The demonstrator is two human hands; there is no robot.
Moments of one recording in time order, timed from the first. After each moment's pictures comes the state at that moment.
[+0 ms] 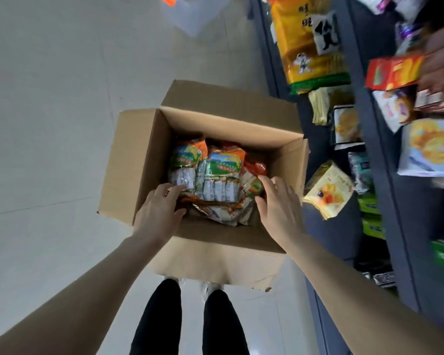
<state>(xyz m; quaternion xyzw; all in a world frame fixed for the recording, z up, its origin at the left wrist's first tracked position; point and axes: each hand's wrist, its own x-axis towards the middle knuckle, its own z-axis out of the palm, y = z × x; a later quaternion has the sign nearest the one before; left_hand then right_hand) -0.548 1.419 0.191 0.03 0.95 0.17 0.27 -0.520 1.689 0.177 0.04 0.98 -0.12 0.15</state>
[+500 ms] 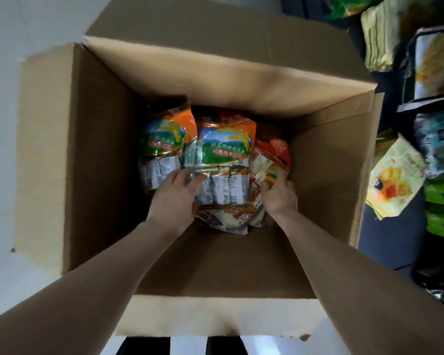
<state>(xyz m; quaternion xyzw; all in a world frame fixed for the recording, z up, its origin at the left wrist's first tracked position) -0.586 1.459 -0.062 0.19 0.92 0.11 0.31 -0.553 1.698 -0.098 0.37 0.83 -0.22 0.34</state>
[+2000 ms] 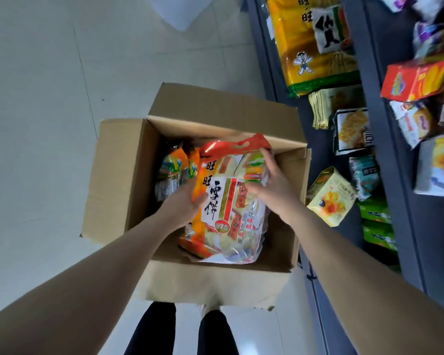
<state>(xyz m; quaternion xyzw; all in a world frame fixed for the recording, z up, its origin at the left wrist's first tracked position) -0.629 1.455 0.115 0.01 0.83 0.31 0.46 -0.618 1.687 0.154 0.27 0.74 -0.55 0.28</state>
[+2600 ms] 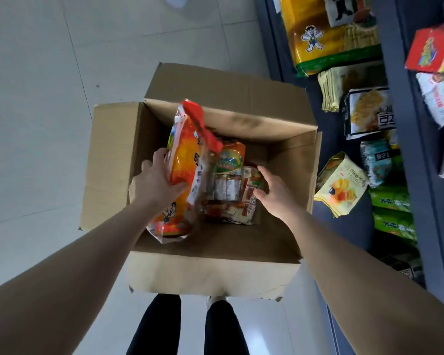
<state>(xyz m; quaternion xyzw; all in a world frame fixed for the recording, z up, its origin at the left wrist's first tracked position) -0.640 1.417 0.103 -0.07 0.92 0.21 0.32 -0.580 1.697 0.082 0.22 0.85 -0.31 0.36</state>
